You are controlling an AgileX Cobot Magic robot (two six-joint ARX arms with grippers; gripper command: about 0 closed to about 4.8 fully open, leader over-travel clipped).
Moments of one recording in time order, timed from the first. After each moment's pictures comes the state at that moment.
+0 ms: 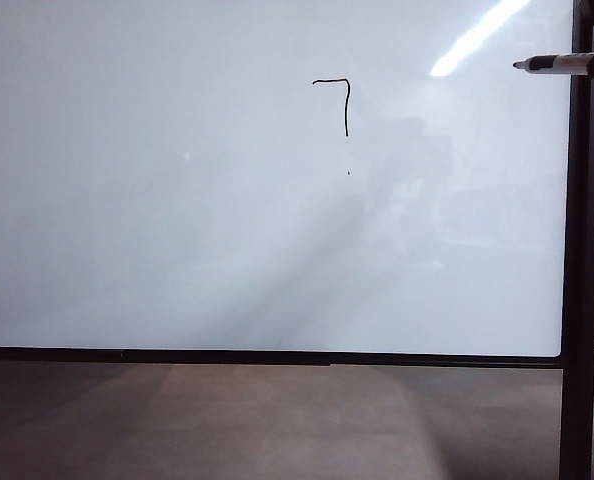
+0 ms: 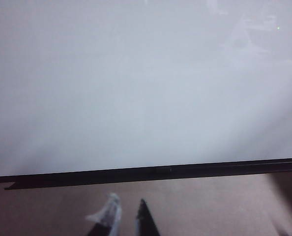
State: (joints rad) left arm -0.11 0.00 0.01 0.05 -0.07 0.10; right arm 0.49 0.55 0.31 0.21 0.31 -0.10
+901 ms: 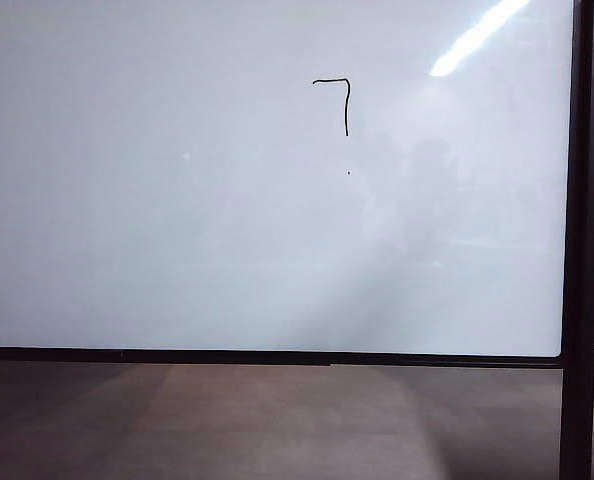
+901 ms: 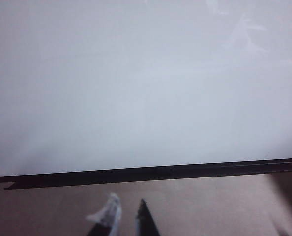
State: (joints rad) left arm -0.11 0.00 0.01 0.05 -0.07 0.10; right arm 0.11 0.10 0.06 0.10 0.07 -0.10
